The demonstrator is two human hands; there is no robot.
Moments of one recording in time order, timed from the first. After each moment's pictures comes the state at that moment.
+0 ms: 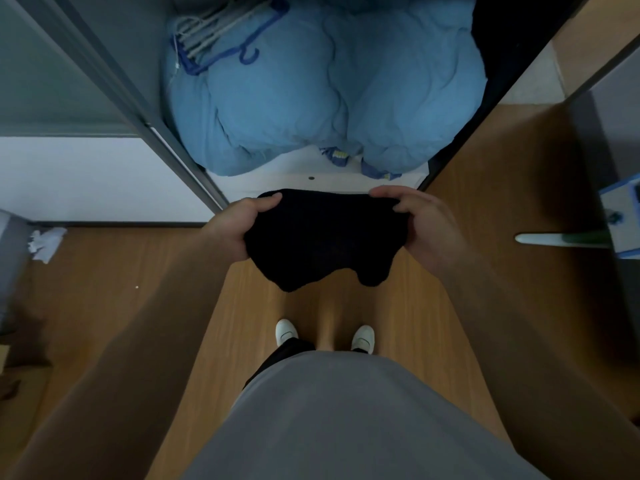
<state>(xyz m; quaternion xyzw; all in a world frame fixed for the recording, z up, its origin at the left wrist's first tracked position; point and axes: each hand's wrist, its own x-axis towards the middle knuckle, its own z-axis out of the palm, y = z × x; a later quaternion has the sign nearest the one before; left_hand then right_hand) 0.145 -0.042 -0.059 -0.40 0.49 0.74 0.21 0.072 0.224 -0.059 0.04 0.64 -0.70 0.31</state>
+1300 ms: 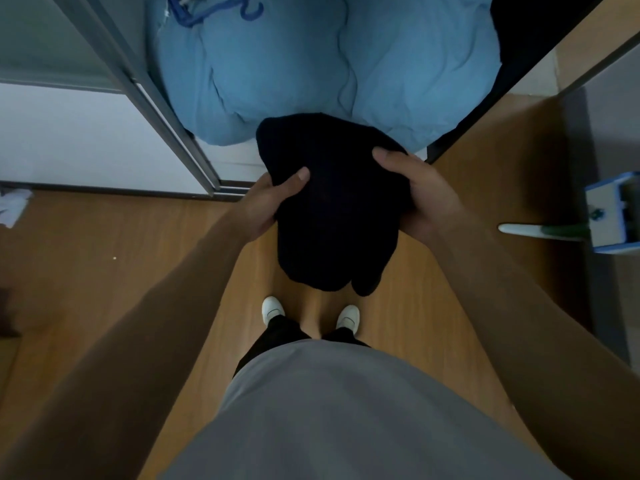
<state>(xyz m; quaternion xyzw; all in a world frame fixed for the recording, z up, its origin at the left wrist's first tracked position) 0.141 -0.047 -0.113 -0.18 0.57 0.79 0.14 0.074 0.170 -0.021 0.00 0.52 -0.75 0.41</state>
